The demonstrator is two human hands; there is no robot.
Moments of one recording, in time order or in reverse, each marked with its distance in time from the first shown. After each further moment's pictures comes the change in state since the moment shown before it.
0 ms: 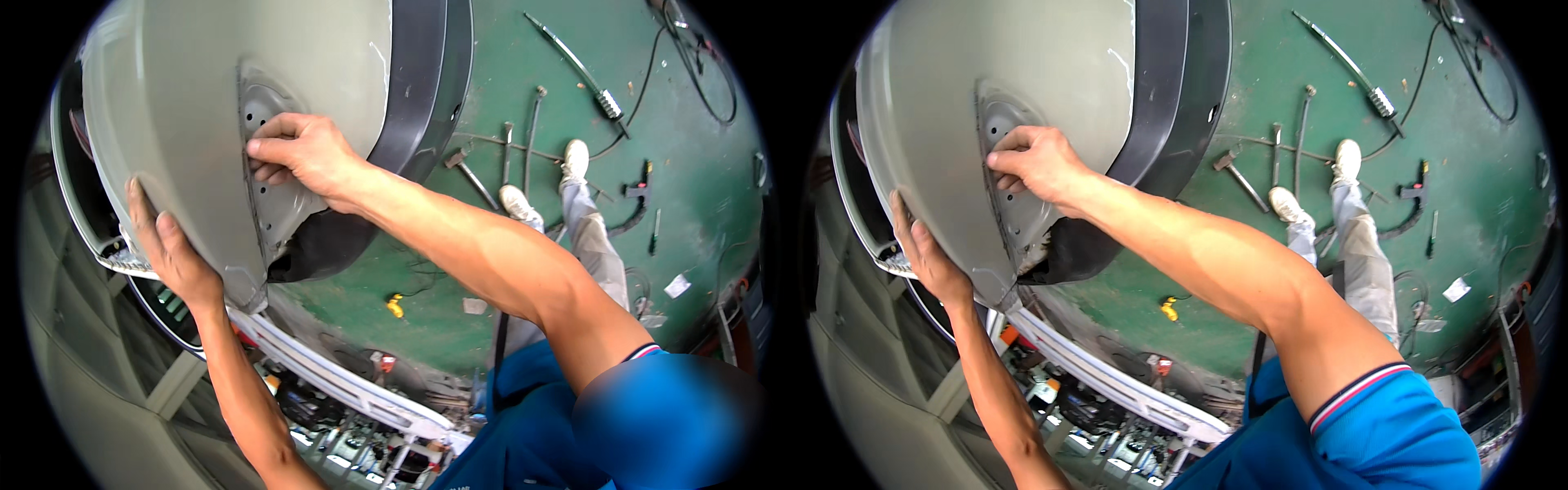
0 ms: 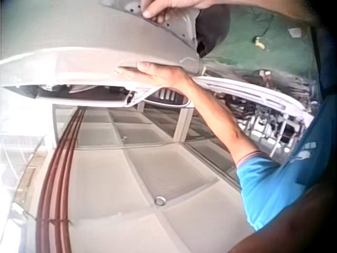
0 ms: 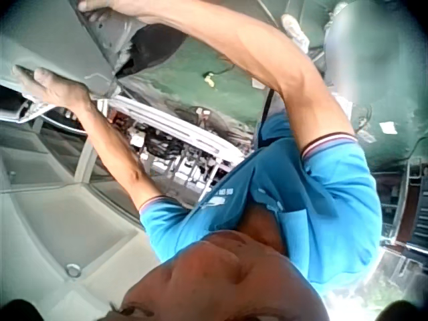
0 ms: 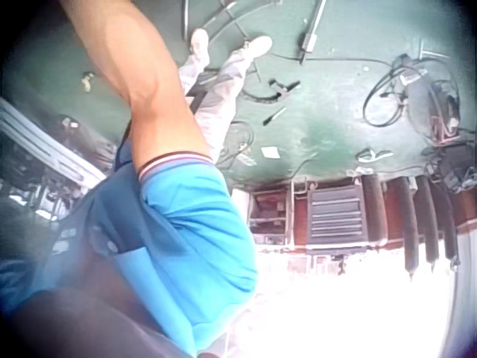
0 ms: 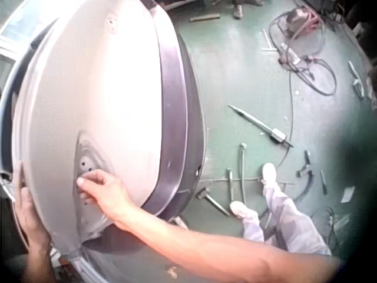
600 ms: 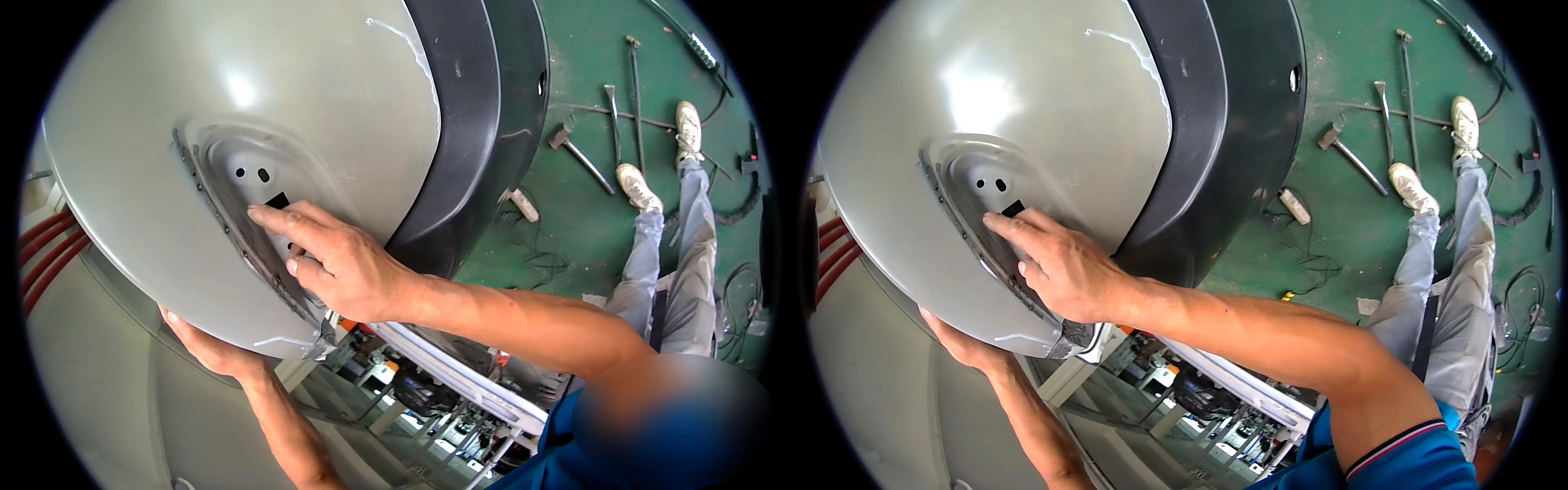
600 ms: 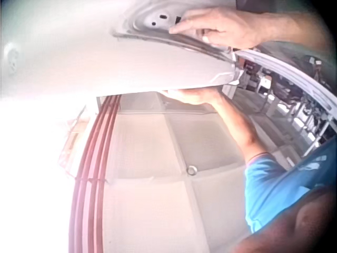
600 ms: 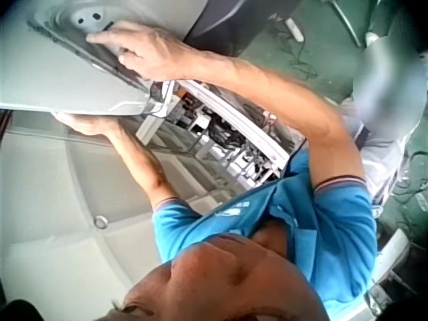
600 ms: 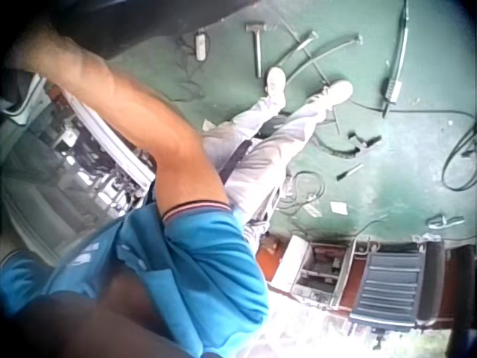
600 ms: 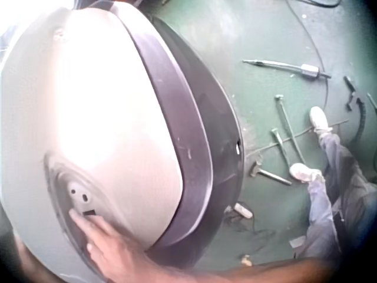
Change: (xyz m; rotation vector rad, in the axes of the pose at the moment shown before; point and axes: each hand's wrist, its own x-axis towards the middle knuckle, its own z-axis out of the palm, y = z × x) left_hand -0.019 0.000 0.009 0.002 0.086 -0.220; right_hand -0.023 0.080 -0.009 -0.125 -0.058 -0.516
